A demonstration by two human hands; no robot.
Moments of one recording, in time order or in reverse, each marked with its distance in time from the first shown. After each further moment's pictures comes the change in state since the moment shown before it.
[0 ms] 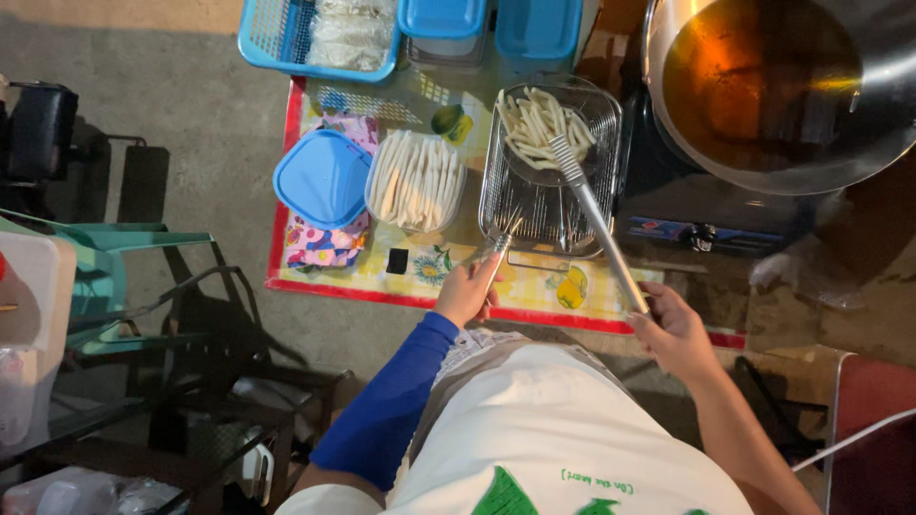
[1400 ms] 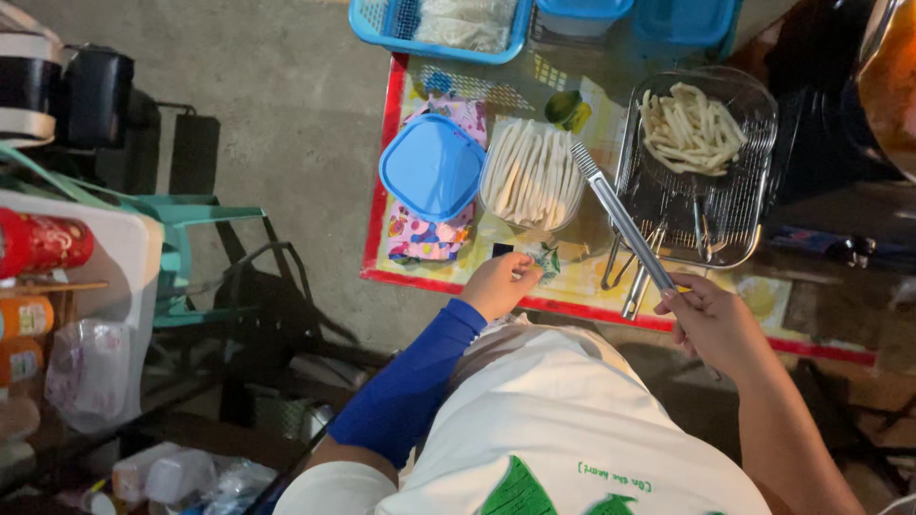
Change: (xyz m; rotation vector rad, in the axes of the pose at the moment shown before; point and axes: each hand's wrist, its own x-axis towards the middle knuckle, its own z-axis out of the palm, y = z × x) left_hand 0.005 -0.022 -0.158 0.402 -0.030 0.353; right_hand 0.007 -0.130 0.170 -0.306 -0.003 0.265
